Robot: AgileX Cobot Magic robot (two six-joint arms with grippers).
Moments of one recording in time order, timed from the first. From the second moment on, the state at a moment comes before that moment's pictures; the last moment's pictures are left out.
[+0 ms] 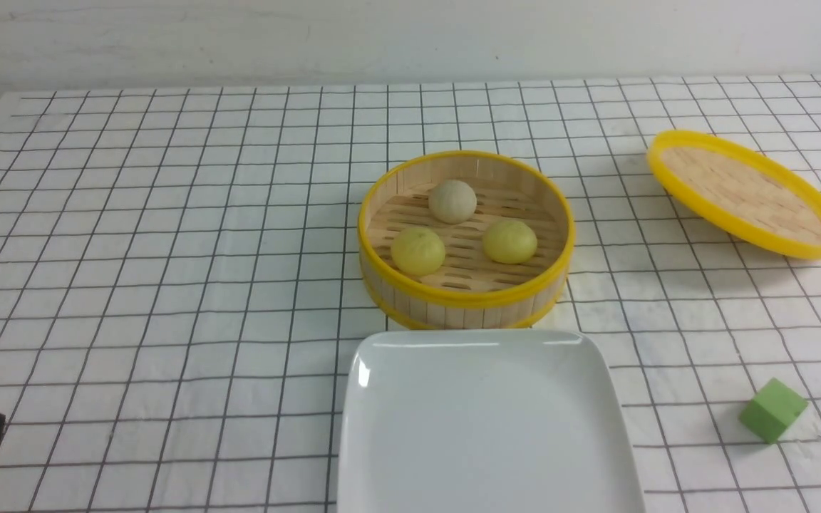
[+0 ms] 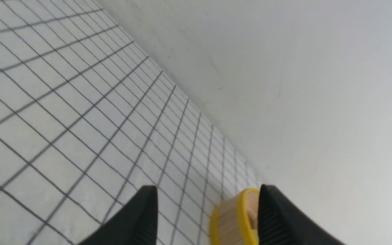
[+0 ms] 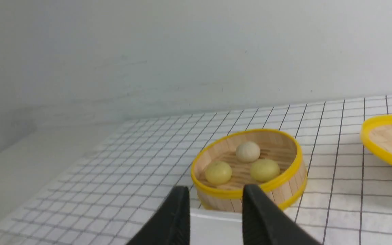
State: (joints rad) right arm 0.06 -0.01 -0.57 0.63 0.80 -0.16; left arm 0.10 -0.01 0.00 -0.75 0.12 -0.15
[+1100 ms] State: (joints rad) right arm 0.06 1.21 -1.24 0.77 1.22 -0.78; left arm 0.10 0.33 -0.57 -0.80 0.89 0.54
